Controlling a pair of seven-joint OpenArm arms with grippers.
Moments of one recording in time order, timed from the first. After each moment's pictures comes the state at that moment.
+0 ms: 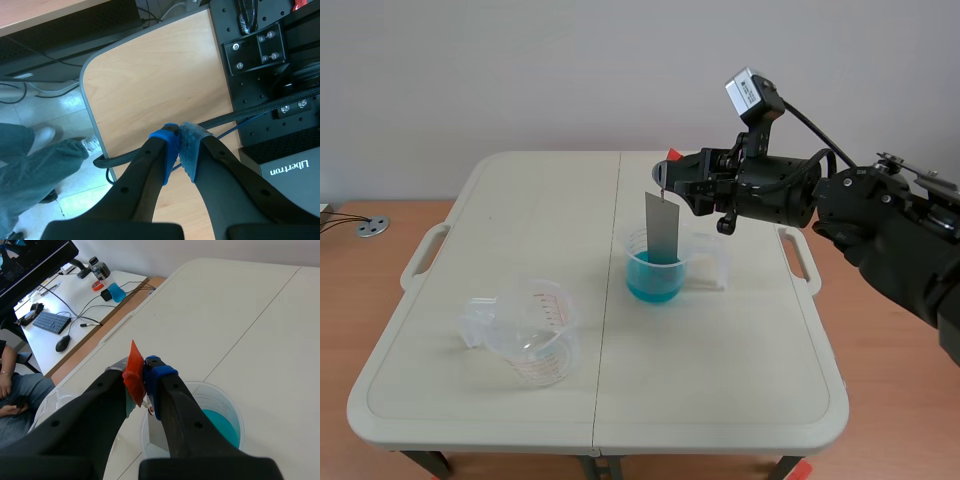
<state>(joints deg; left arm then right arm) 68.8 -23.7 -1.1 87.4 -8.1 -9.8 -11.4 23.4 14.9 -19.5 55.7 40.5 43.8 -11.3</state>
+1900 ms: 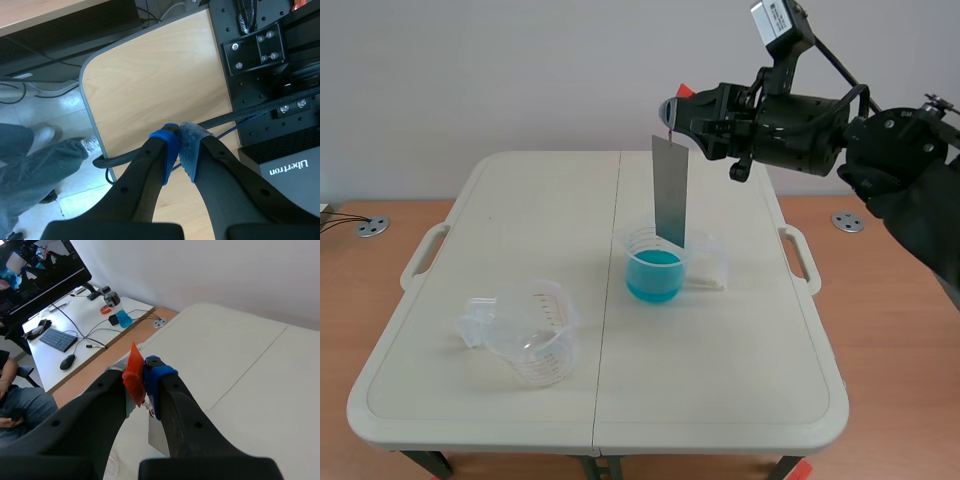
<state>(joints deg) 68.8 -23.8 -1.1 87.4 -8.1 -9.9 -11.6 23.4 16.3 -14.3 67.0 45.7 44.8 -17.4</state>
